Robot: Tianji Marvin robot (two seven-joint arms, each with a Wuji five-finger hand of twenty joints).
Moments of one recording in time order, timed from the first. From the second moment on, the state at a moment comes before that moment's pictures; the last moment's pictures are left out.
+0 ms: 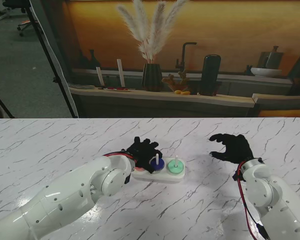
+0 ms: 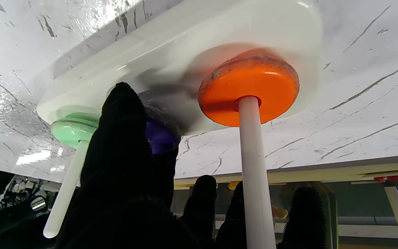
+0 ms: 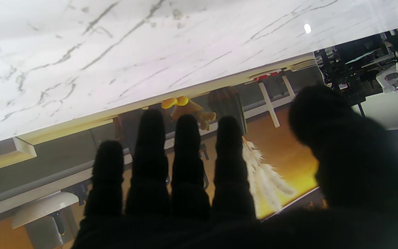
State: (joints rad) left arm 1.06 -1.07 -0.57 -1.47 0.82 0.16 -0.24; right arm -1.52 -1.09 1.38 -1.35 -0.78 -0.15 -0.14; left_hand 1.08 -0.28 -0.04 -0.03 0.50 0.13 0.27 0.59 0.30 0.24 0.06 0.32 0.17 0.29 0.12 0.43 -0.09 0.51 0.39 0.61; right_hand 0.24 -0.62 1.01 -0.12 0.48 -0.16 0.52 0.39 0.61 -0.04 0.55 0.43 0.67 -0.02 0.39 0.47 0.08 0.06 1.04 0.63
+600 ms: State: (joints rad) left arm 1.08 -1.07 -0.60 -1.48 0.80 0.15 -0.23; right arm -1.52 -1.09 1.38 -1.35 -0.78 -0.15 -0.14; left_hand 1.08 -0.28 -0.04 -0.03 0.50 0.13 0.27 0.59 0.33 0.24 0.07 0.32 0.17 0.29 0.12 0.43 -0.09 0.51 0.40 0.61; right_hand 0.24 -0.62 1.01 -0.12 0.48 -0.16 0.52 0.39 0.61 -0.04 0.55 0.43 0.67 -0.02 0.39 0.47 0.08 0.06 1.04 0.63
